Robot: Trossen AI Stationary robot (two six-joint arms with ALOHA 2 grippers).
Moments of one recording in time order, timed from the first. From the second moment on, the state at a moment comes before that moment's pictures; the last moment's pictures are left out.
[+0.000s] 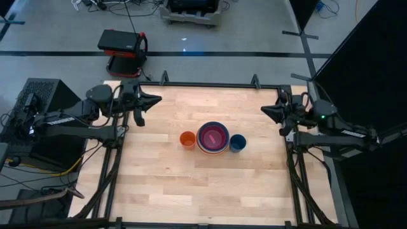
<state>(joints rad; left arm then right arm) 0.21 0.61 0.78 -0.14 -0.06 -0.22 -0.14 0.39 0.57 -0.05 0.04 0.38</state>
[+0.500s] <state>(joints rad) 0.21 0.52 0.49 0.20 -0.01 -0.23 -0.14 0.29 0.43 0.00 0.06 0.35</state>
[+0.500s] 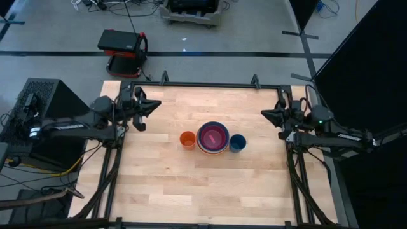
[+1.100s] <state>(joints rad) 0.21 0.52 0.32 0.50 0.09 -0.16 -0.14 0.29 0.42 0.01 0.11 0.20</state>
